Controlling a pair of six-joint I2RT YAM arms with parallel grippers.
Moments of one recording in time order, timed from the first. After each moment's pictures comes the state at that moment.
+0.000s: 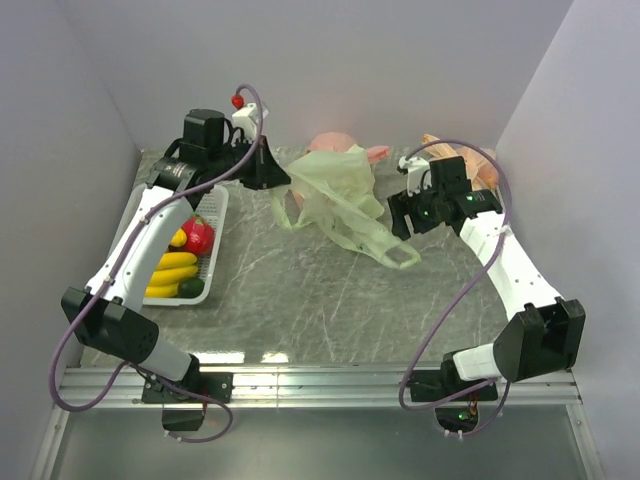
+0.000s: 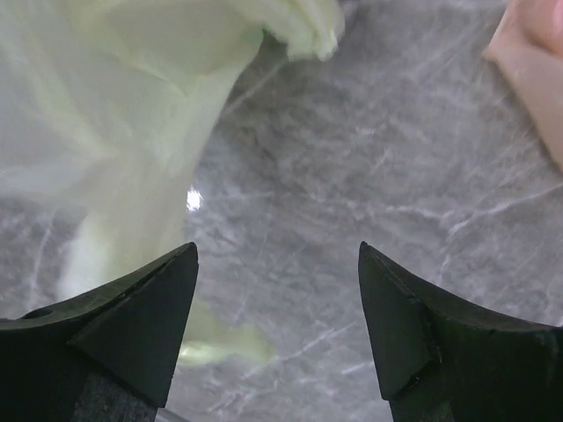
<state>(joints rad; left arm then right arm) -0.34 1.50 1.65 -0.64 0.59 -0.26 0.20 1.38 1.28 -0.77 -0.23 -0.21</state>
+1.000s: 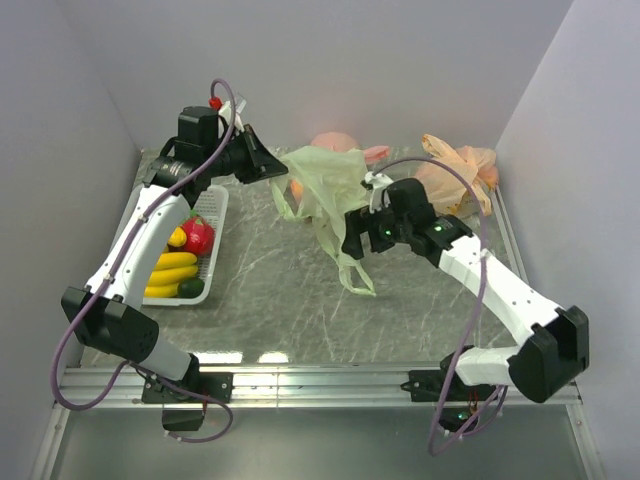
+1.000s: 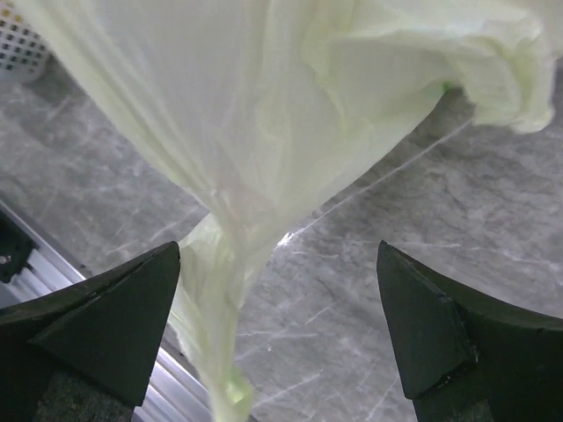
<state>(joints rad) -0.31 1.50 1.64 -0.58 0.51 -0.67 0.51 1.27 1.11 -0.55 -0.24 0.16</state>
